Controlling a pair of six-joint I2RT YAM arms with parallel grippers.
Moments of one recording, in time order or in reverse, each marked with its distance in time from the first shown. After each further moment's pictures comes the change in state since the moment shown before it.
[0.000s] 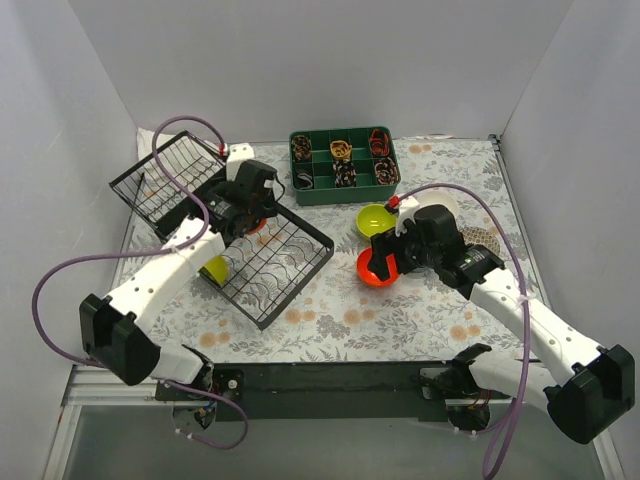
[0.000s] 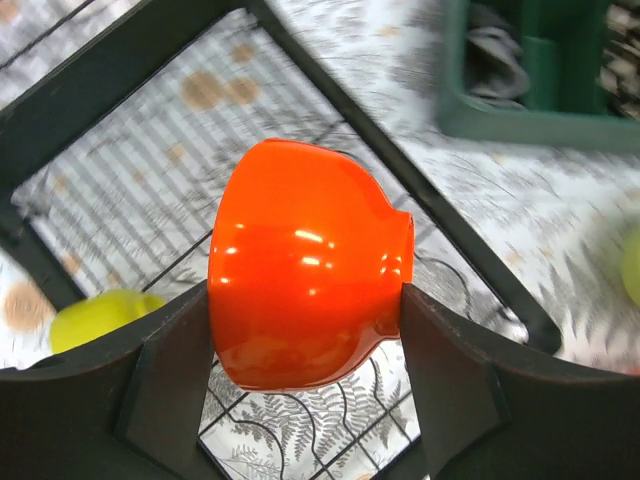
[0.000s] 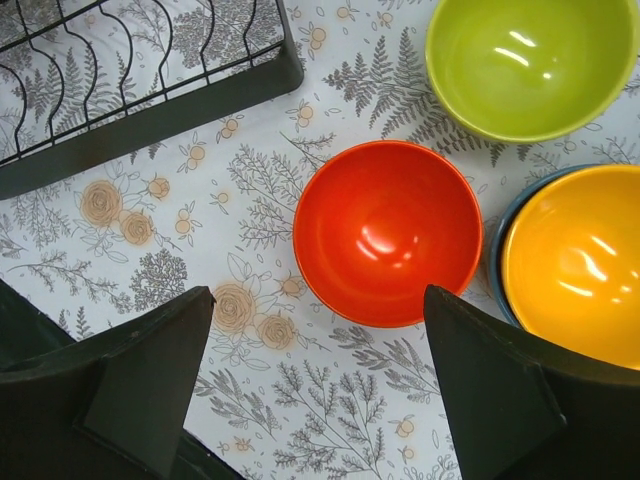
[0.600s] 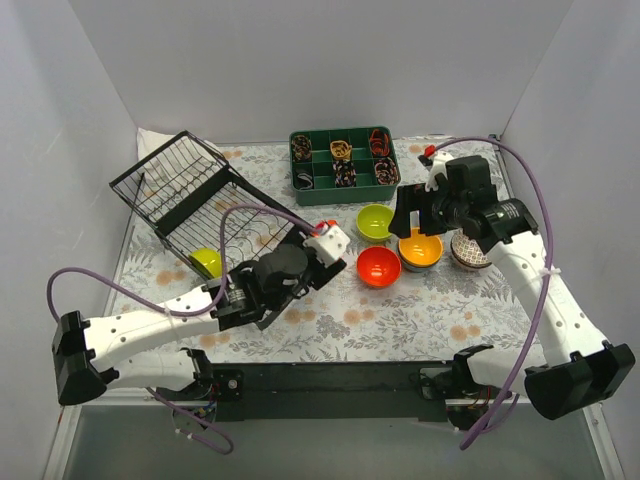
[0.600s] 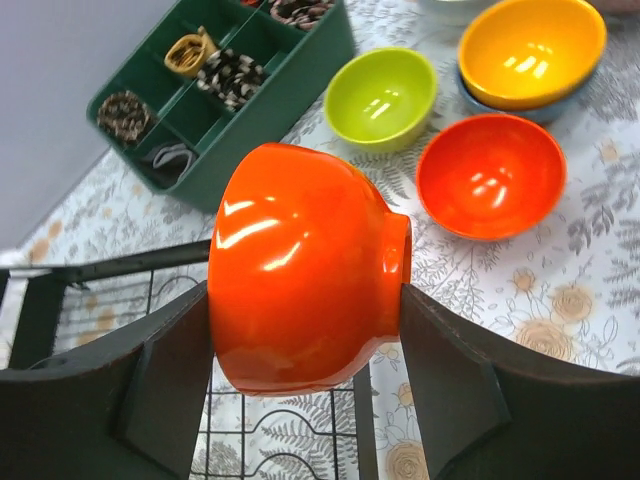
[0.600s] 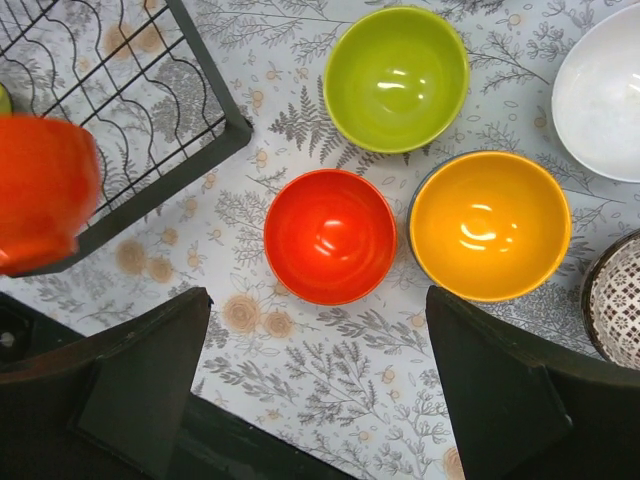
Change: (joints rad) left arm -0.544 -0.296 -0.399 0.567 0.119 0.735; right arm -0.205 0.118 0.419 -0.359 -0.026 0.048
